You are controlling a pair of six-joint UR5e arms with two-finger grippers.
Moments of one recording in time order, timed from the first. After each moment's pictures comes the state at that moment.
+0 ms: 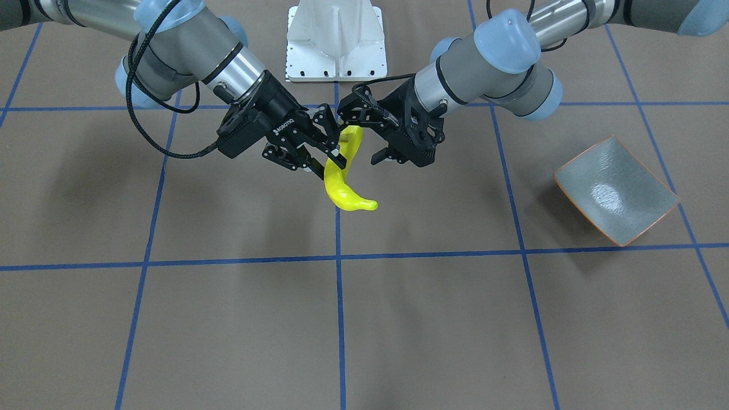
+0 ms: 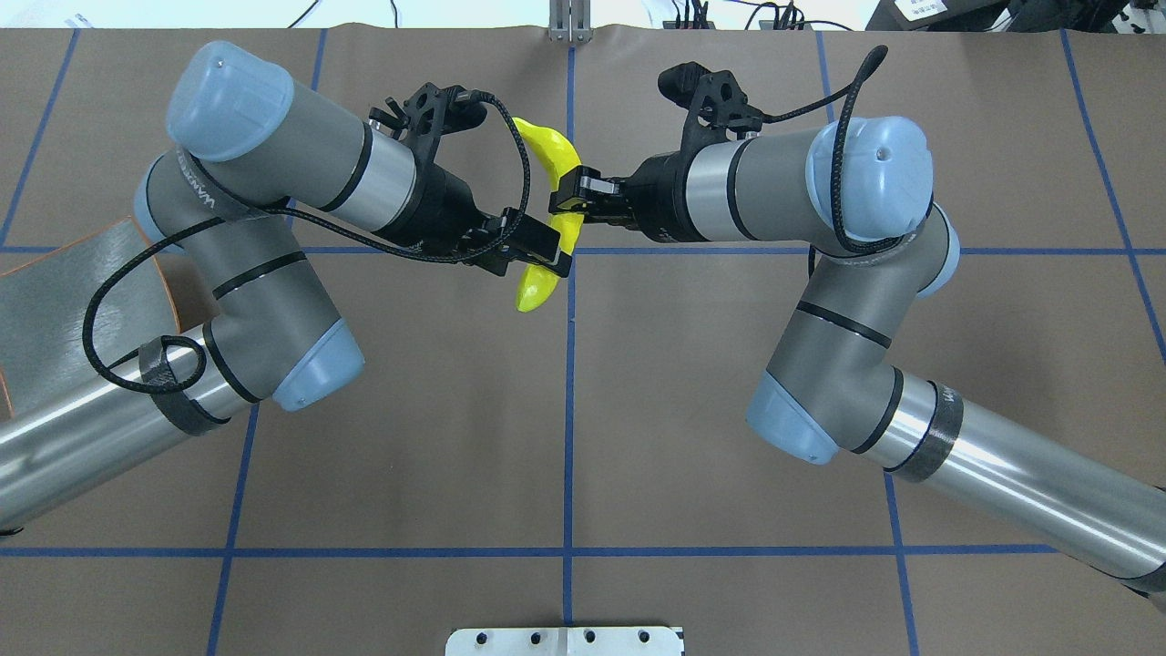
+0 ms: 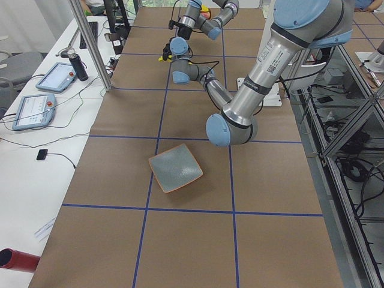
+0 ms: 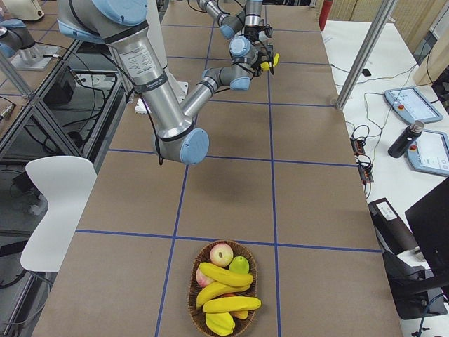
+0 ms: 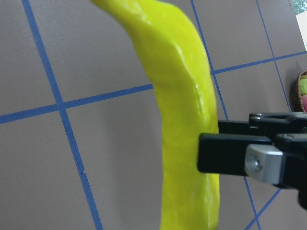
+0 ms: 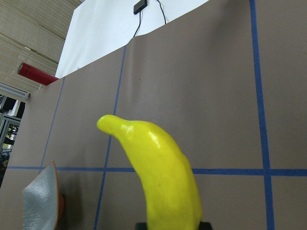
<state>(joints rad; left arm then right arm) -0.72 -2.23 -1.59 -2.35 -2.29 -1.18 0.65 -0.97 1.69 -0.77 1.85 1.43</state>
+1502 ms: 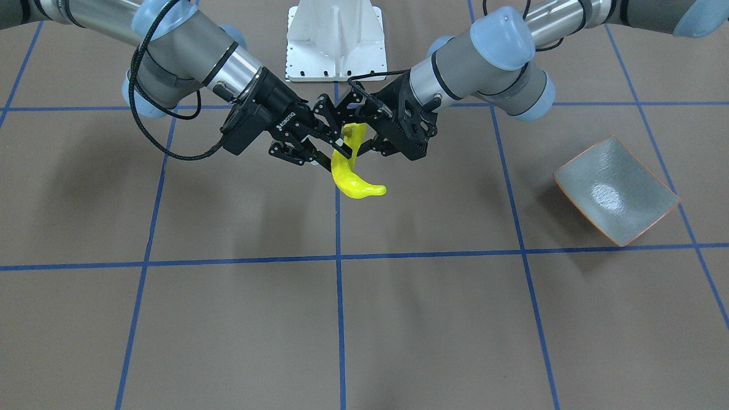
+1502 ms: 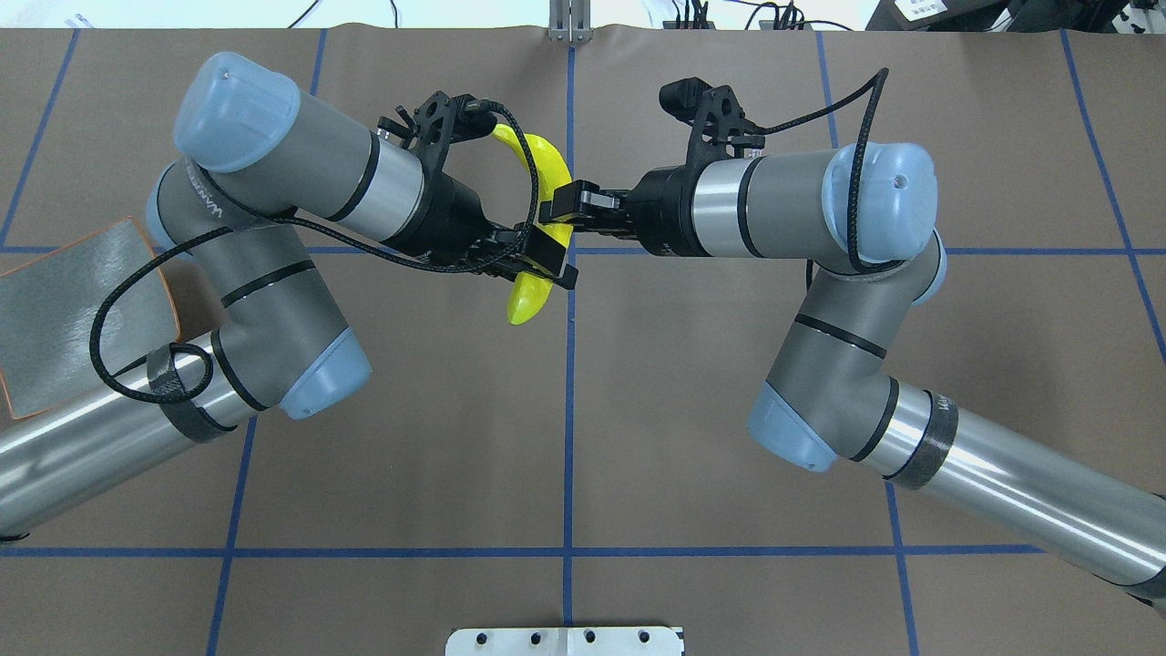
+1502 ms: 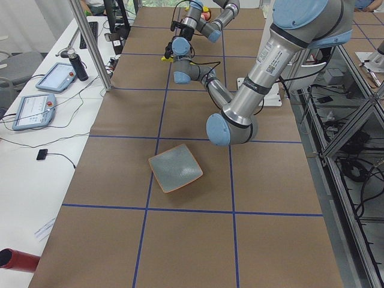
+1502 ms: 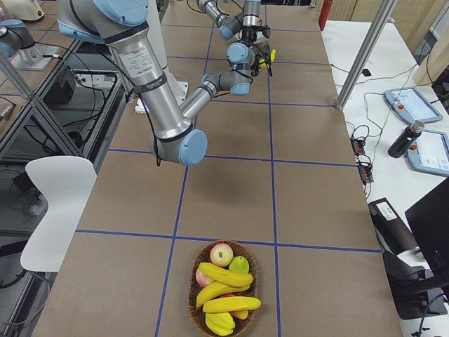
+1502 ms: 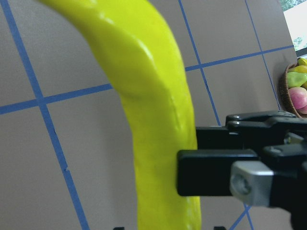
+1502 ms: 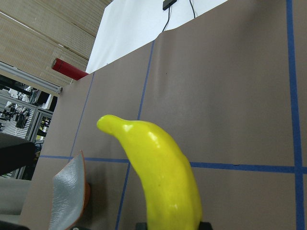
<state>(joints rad) -0.71 -2.23 -1.58 -2.42 -2.29 -1.18 0.63 -0.99 1.65 -0.60 1.85 1.43</state>
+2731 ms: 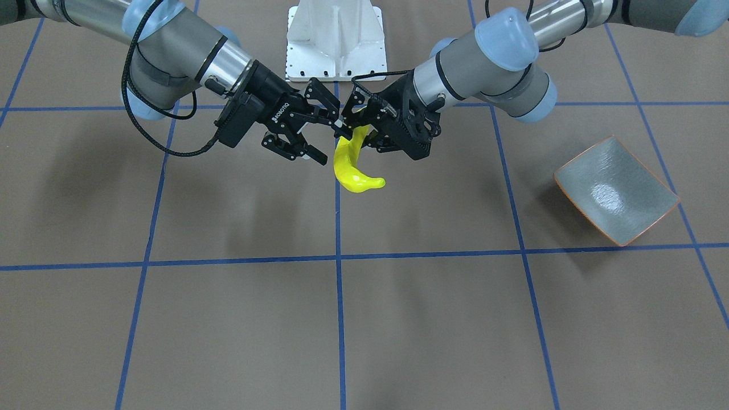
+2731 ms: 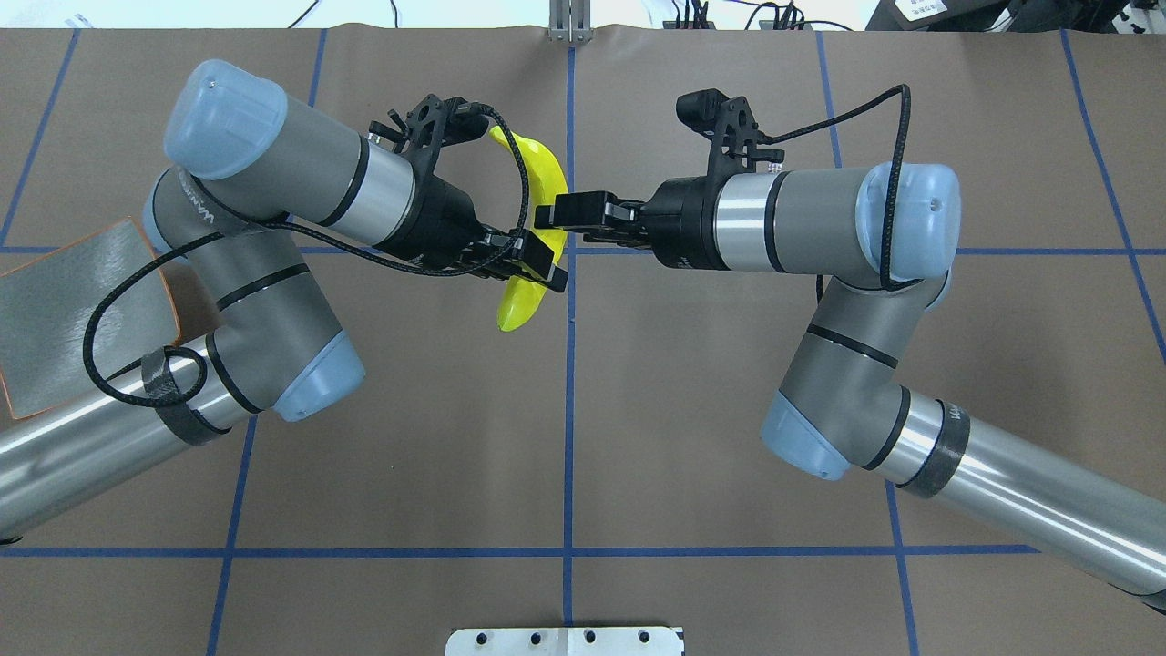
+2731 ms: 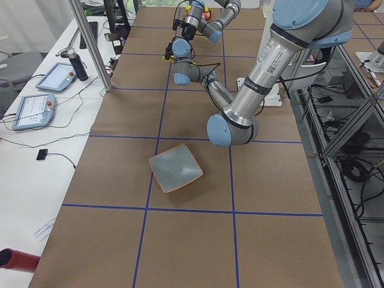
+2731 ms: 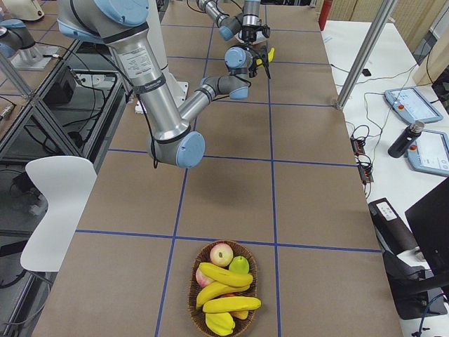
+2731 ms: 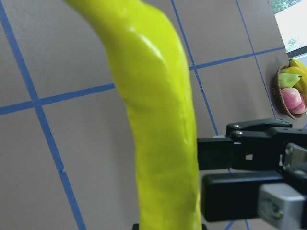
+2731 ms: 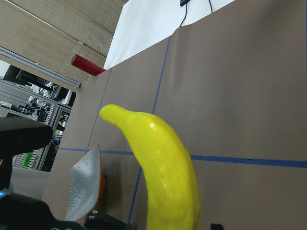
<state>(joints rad) -0.71 -2.21 -1.59 -2.43 -2.29 -1.20 0.63 -1.02 1.67 -0.49 1.86 1.43</state>
